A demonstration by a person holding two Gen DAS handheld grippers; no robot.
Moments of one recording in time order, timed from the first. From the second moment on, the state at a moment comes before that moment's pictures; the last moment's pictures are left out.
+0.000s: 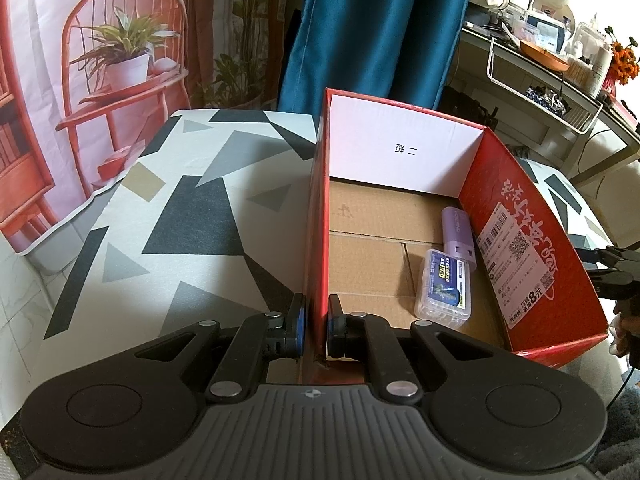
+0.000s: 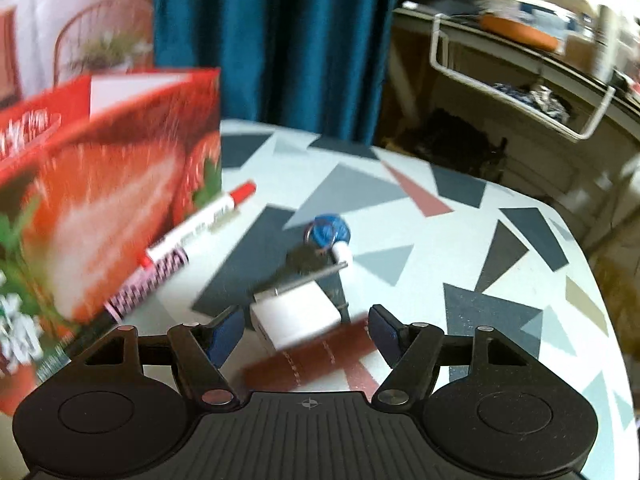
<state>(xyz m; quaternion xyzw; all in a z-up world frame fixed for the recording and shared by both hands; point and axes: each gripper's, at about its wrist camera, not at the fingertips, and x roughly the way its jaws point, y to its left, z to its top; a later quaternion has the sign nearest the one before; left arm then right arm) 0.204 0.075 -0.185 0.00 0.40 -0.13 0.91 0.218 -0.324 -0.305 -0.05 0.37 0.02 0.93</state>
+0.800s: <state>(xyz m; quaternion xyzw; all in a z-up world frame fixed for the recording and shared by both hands) 0.204 0.073 -0.185 0.00 0.40 -0.13 0.91 0.222 -0.295 -0.316 -0.05 0.39 0.03 0.92</state>
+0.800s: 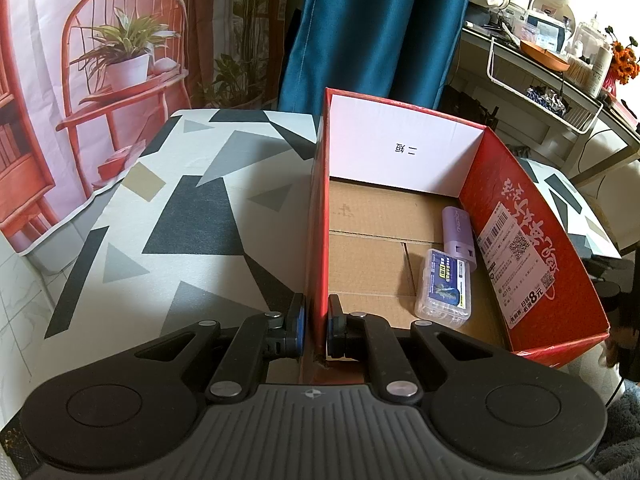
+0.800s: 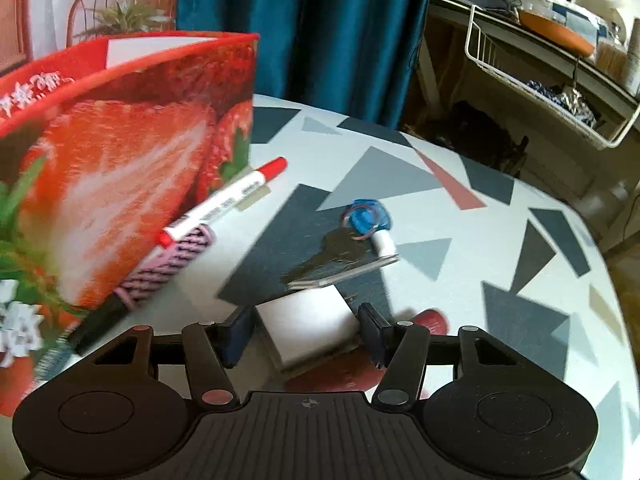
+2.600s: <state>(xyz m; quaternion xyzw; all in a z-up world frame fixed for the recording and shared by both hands) 0.204 0.071 -0.183 0.00 0.40 -0.13 0.91 0.228 -0.254 -0.198 0.00 0.21 0.11 0.97</state>
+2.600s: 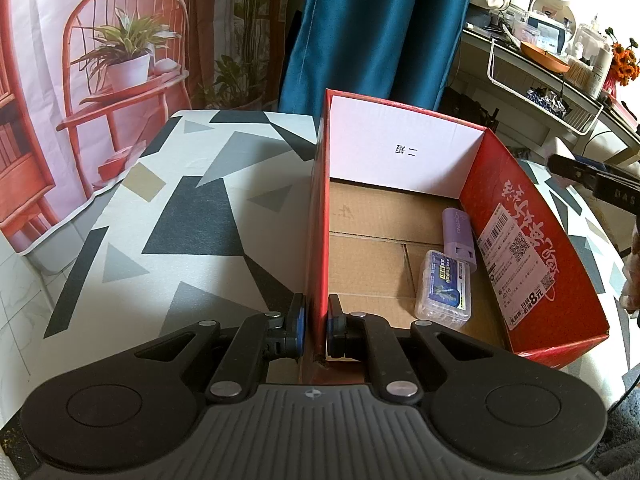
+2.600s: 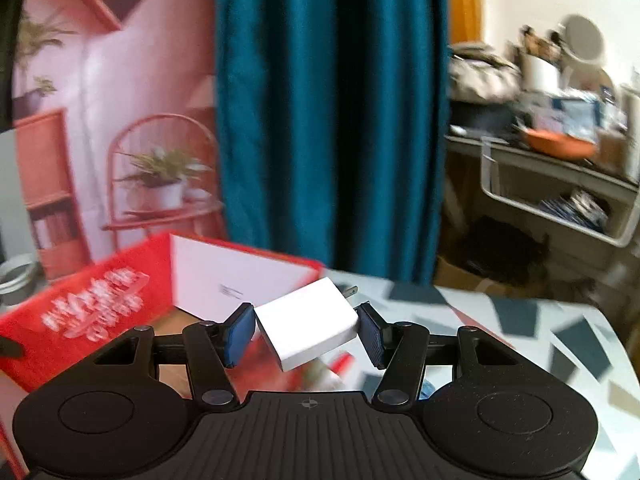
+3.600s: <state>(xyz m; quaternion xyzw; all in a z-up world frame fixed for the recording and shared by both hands) 0.204 0.073 -0.185 0.00 0.40 -0.13 0.91 0.213 -0.255 -0.207 -0.02 0.21 0.06 0.98</state>
